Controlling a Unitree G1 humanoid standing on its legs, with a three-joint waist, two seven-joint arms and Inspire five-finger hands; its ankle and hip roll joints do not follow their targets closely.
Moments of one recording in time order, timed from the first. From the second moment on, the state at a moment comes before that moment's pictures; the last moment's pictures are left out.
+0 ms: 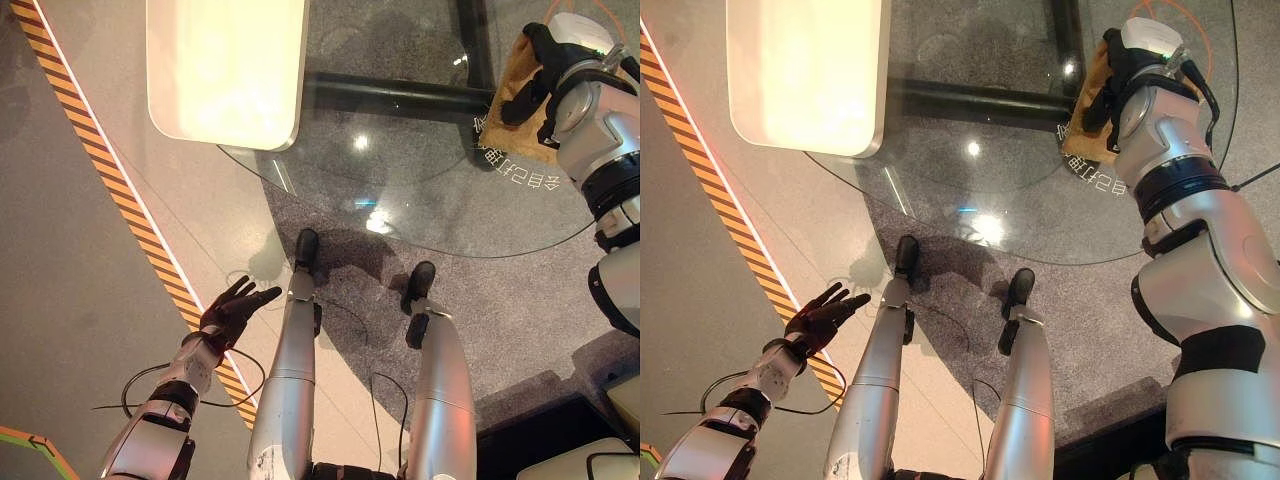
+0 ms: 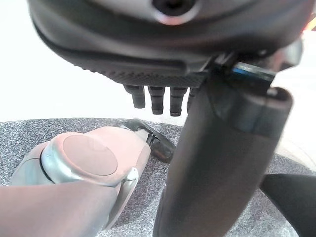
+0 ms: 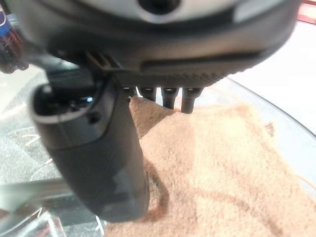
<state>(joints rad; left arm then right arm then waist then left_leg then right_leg) -0.45 0.42 -0.22 1.04 -1.02 -0.02 -0.17 -1.55 -0.74 0.91 1.11 -0.24 0.28 0.01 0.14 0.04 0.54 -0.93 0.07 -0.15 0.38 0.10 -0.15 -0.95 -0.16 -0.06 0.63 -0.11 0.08</state>
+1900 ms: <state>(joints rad) -0.45 0.44 -0.22 1.04 -1.02 -0.01 -0.17 -1.57 -0.75 0.93 1.13 -0.25 0.30 0.02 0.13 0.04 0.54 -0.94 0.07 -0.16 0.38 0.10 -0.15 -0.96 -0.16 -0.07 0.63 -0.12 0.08</state>
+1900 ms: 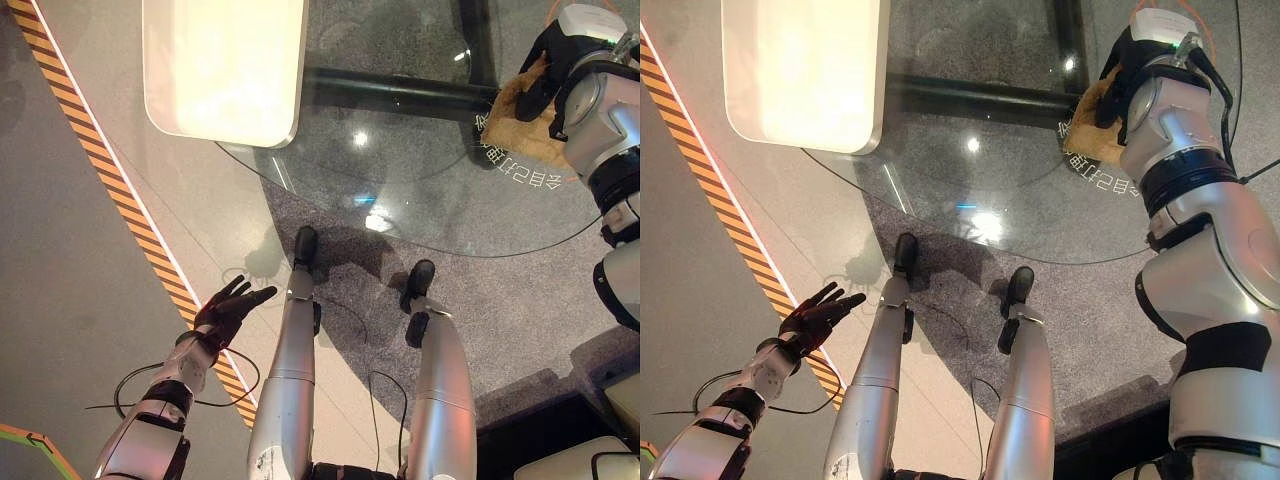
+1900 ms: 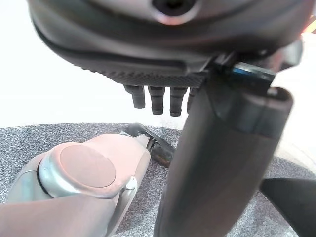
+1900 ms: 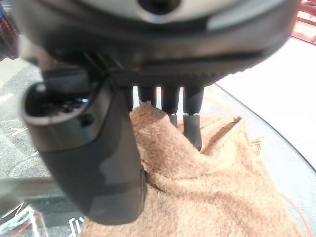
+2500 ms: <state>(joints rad) -0.45 0.44 -0.22 1.04 -1.02 -0.01 -0.17 -1.55 -0.75 0.93 1.13 -0.23 0.28 -0.05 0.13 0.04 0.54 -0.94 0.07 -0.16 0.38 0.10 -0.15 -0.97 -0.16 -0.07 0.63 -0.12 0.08</state>
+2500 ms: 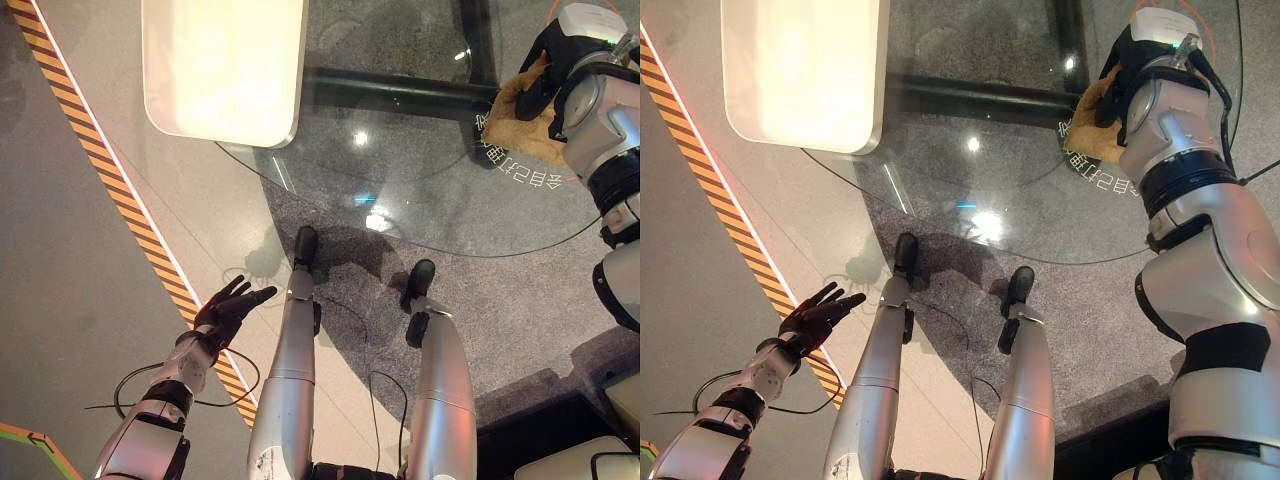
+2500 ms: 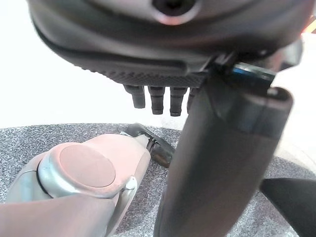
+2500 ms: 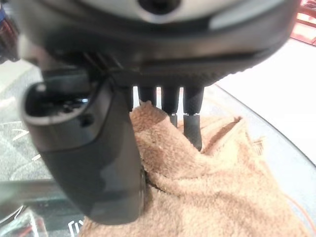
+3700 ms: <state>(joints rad) -0.42 0.37 -0.23 1.00 -1.03 -0.06 -0.16 -1.48 -0.74 0.90 0.95 -0.16 0.30 -0.26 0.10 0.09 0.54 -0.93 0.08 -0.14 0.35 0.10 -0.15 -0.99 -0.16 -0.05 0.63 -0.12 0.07</state>
